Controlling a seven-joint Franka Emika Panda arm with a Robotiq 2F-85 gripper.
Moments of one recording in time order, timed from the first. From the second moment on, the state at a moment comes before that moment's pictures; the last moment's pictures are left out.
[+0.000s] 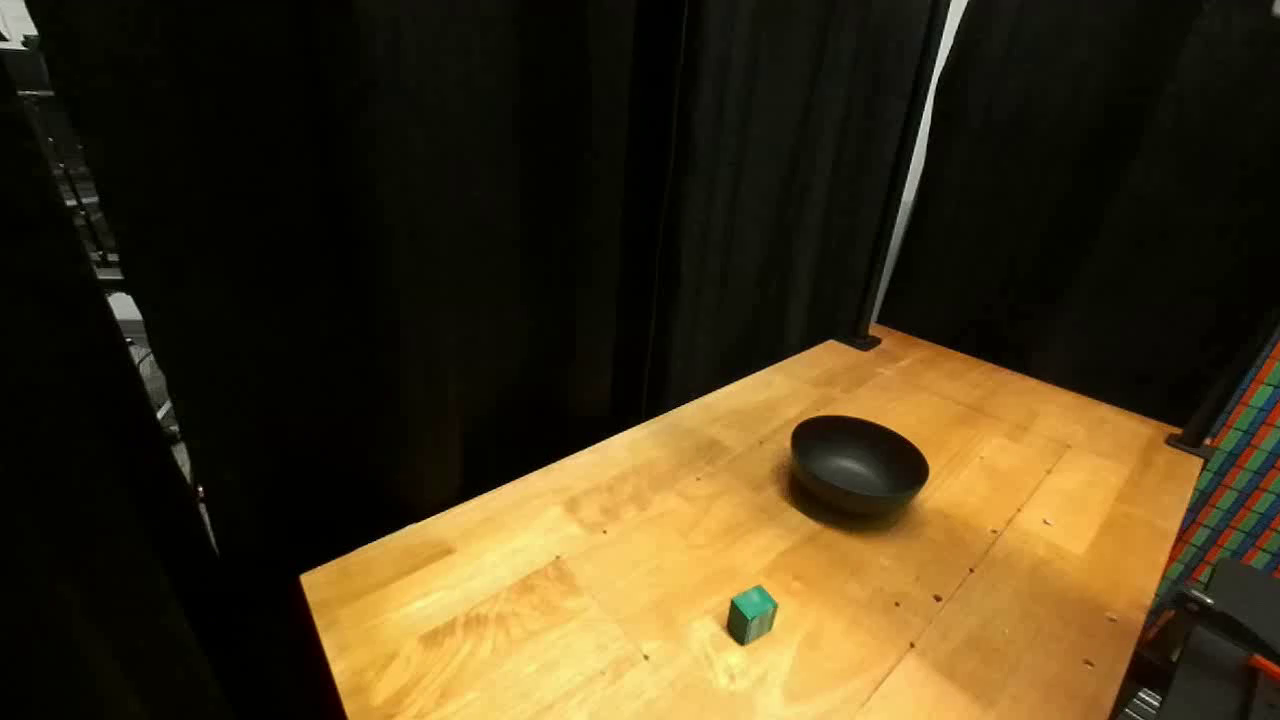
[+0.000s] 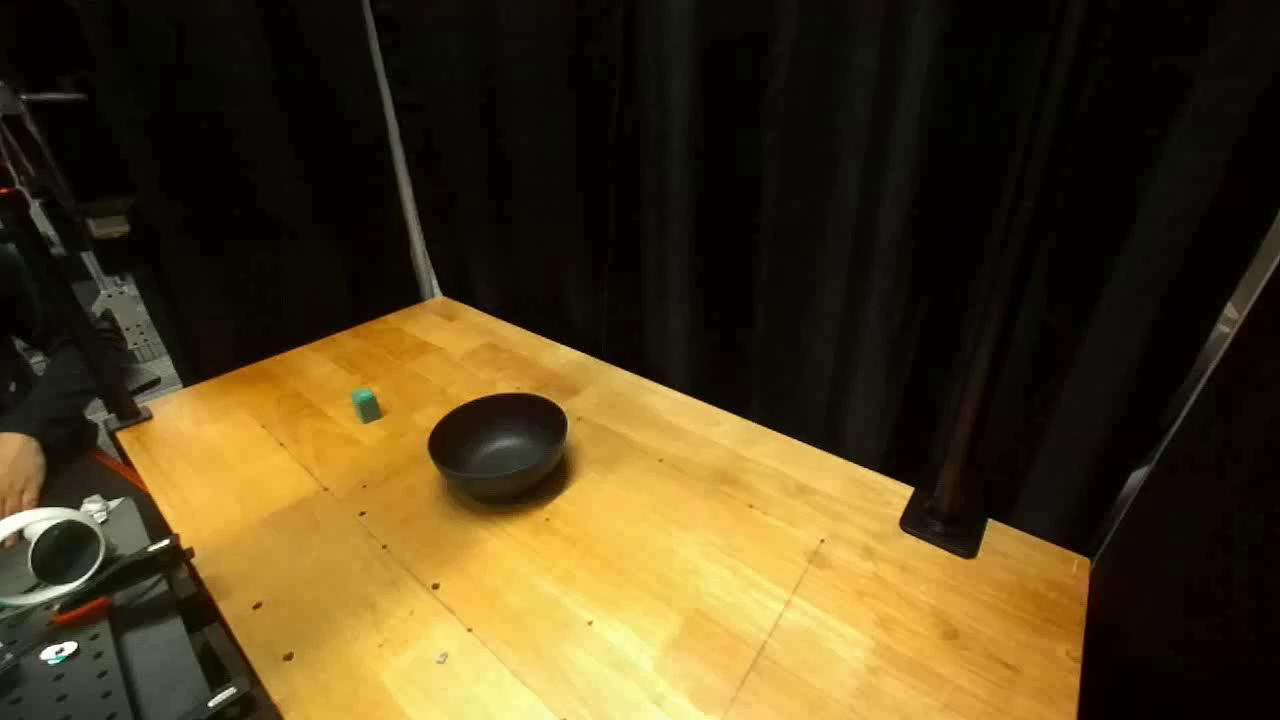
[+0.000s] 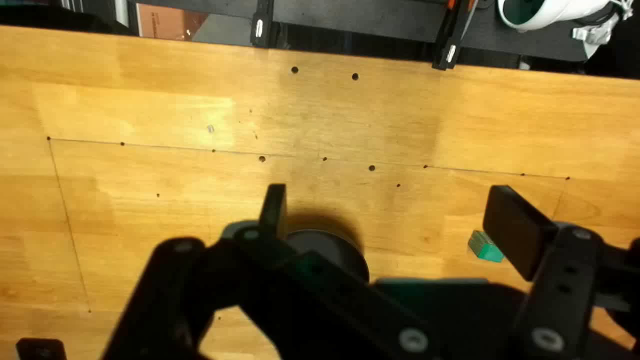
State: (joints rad) arm 0.05 -0.90 0.01 -2.70 -0.03 1.77 -0.10
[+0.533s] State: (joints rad) arm 0.05 -0.90 0.01 -2.69 -0.03 1.77 -0.10
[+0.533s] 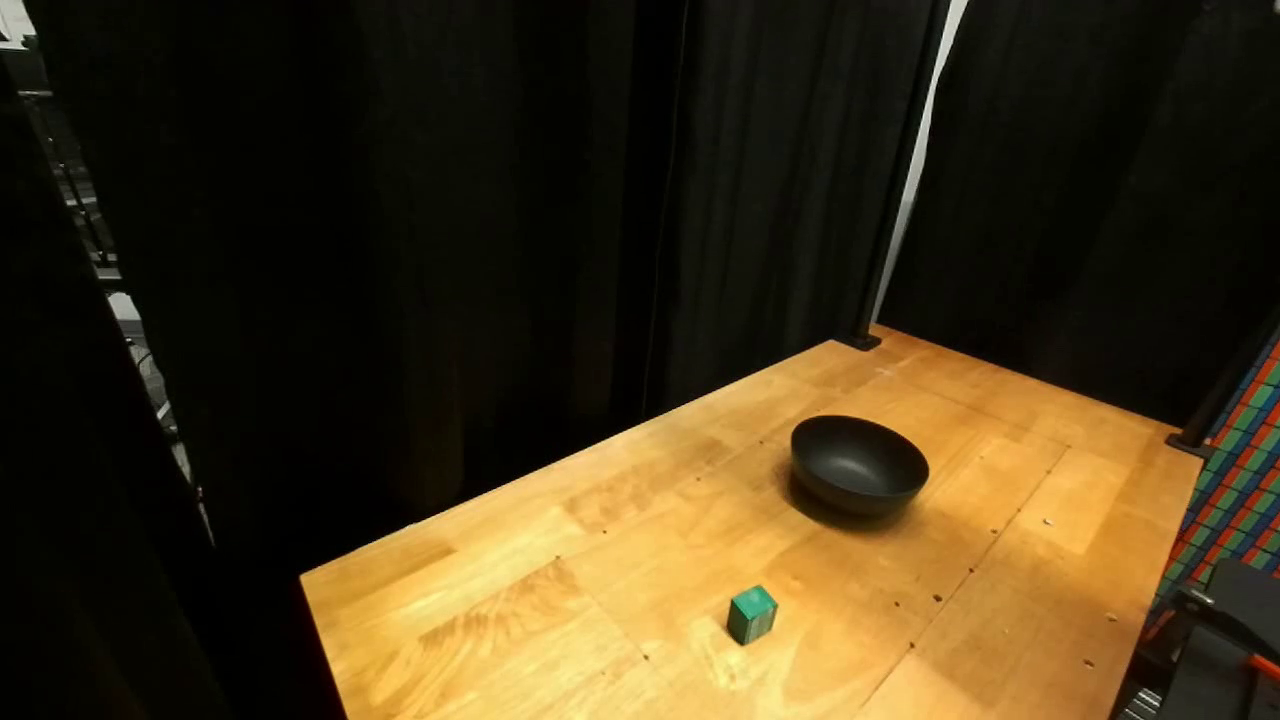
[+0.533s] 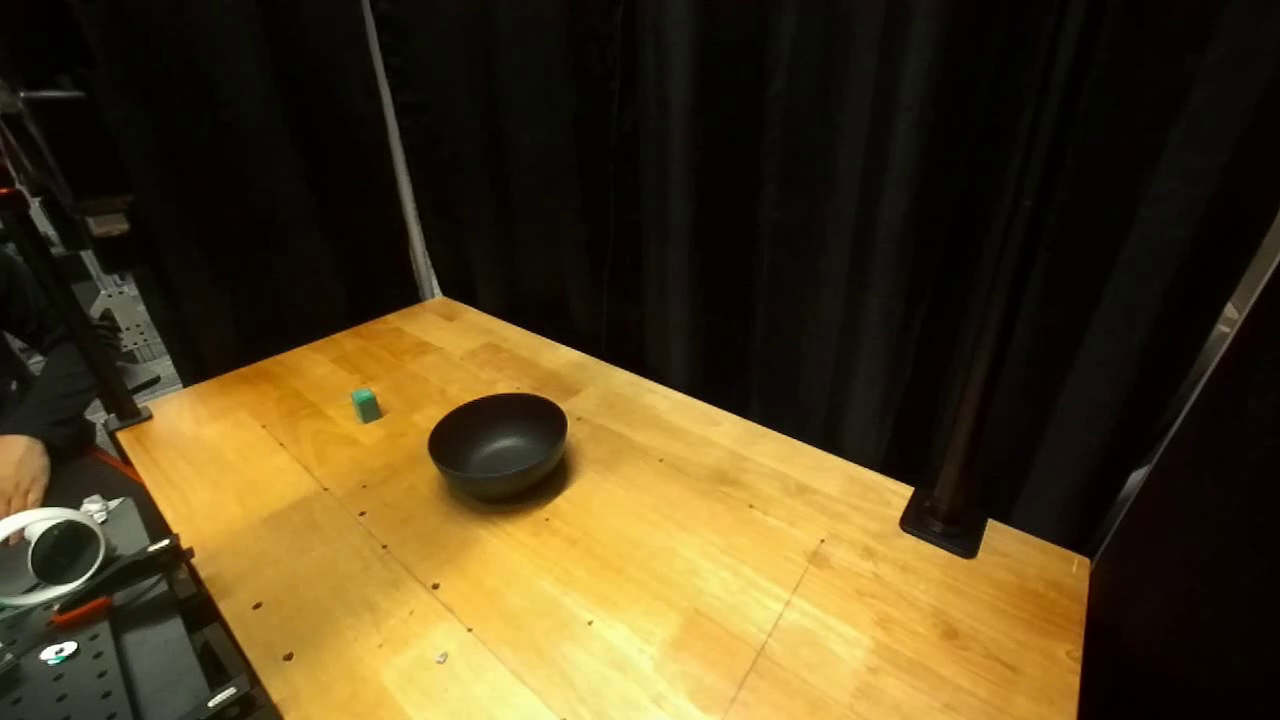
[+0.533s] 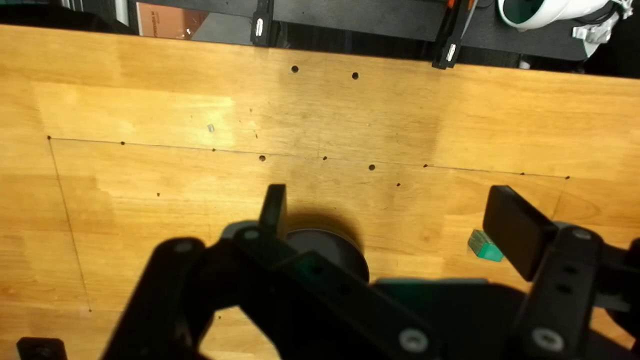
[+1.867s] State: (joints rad) arm 0.16 0.01 0.40 -2.46 -0.23 2.48 0.30
